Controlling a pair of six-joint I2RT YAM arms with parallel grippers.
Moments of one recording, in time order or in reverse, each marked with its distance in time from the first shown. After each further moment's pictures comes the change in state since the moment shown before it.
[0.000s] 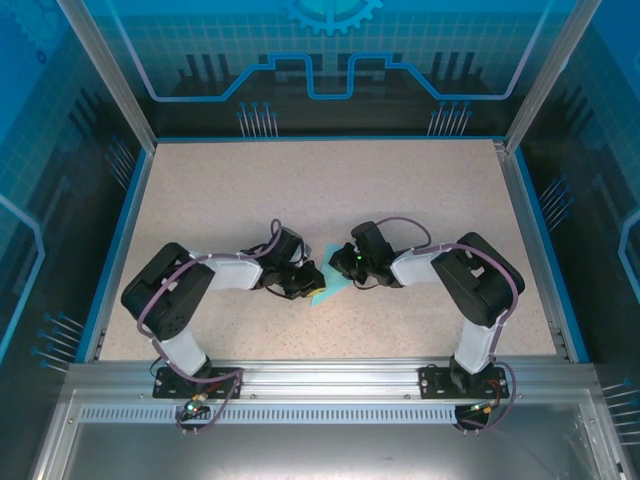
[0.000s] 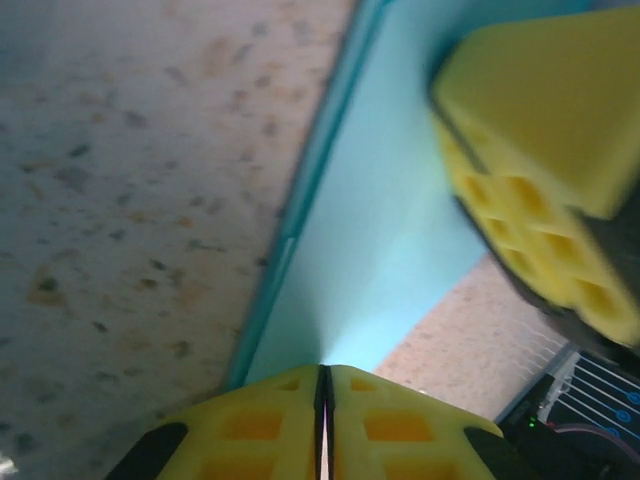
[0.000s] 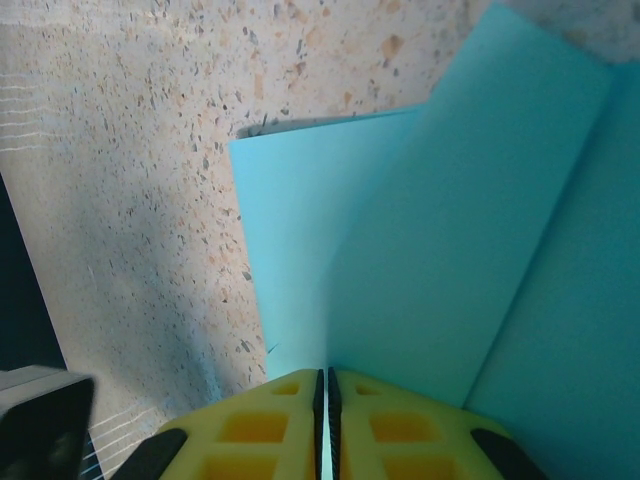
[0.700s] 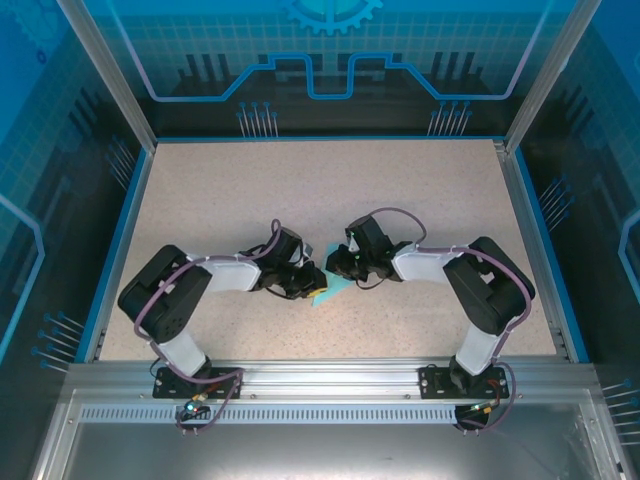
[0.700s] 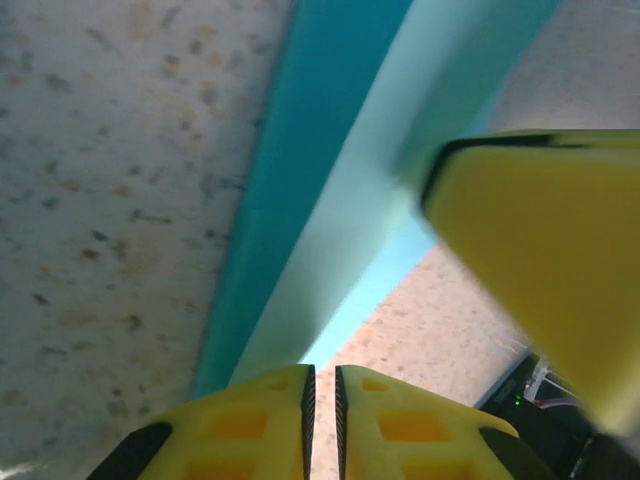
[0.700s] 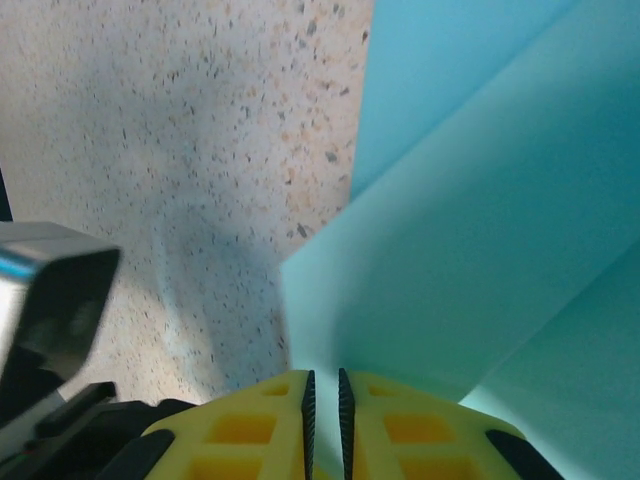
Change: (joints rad) left arm -0.005 -0.056 -0.016 0.022 0.032 0.014; right arm 0.011 -0.074 0.074 -0.228 -0.118 -0.256
